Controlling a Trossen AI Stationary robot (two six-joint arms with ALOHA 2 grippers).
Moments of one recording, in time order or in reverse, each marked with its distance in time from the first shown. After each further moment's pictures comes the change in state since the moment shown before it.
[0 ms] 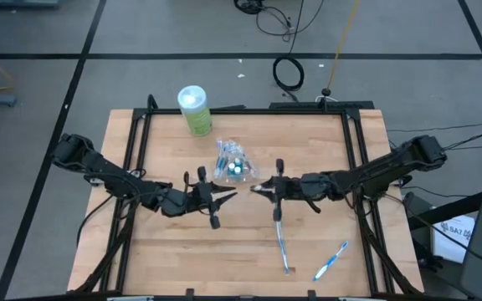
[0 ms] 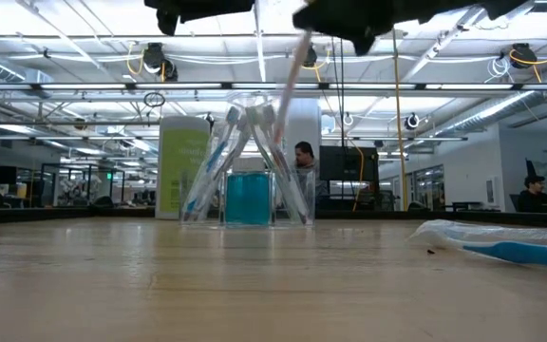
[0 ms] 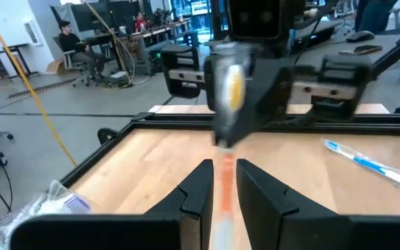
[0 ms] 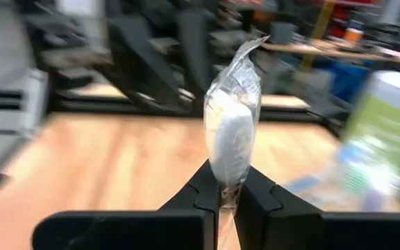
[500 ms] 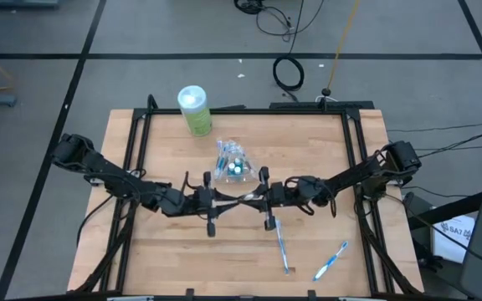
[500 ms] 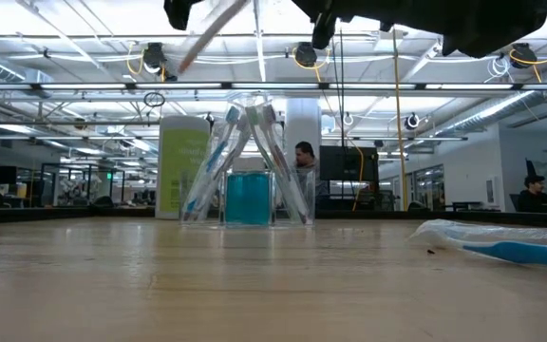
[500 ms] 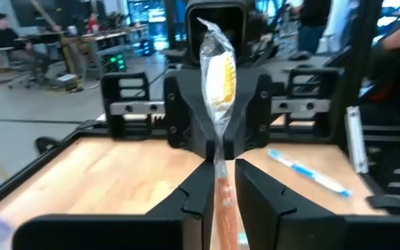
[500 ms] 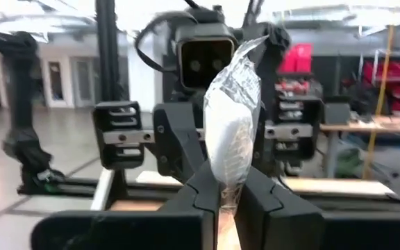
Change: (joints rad) left arm -0.002 0.002 0.000 0.053 0.176 -0.045; right arm -0.008 0.278 0.002 0.644 -0.222 0.008
